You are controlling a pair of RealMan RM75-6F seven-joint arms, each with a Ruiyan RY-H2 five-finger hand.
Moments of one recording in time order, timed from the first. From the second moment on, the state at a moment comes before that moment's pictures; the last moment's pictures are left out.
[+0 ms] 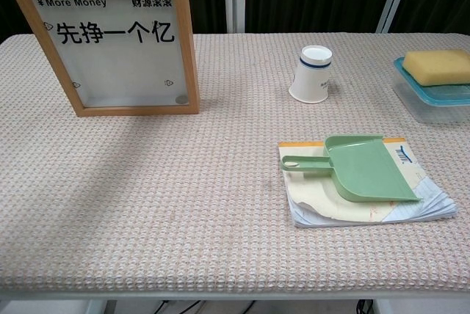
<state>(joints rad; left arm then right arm) -0.80 -1.12 -0.34 -1.73 0.96 0.88 -0.02 -0.04 -1.16 0.04 -1.45 -1.53 1.58 0.08</state>
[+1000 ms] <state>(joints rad) -0.82 -1.18 -0.33 -1.68 0.82 0.88 -0.01 -0.04 -1.16 0.04 -1.44 -1.53 1.57 0.09</state>
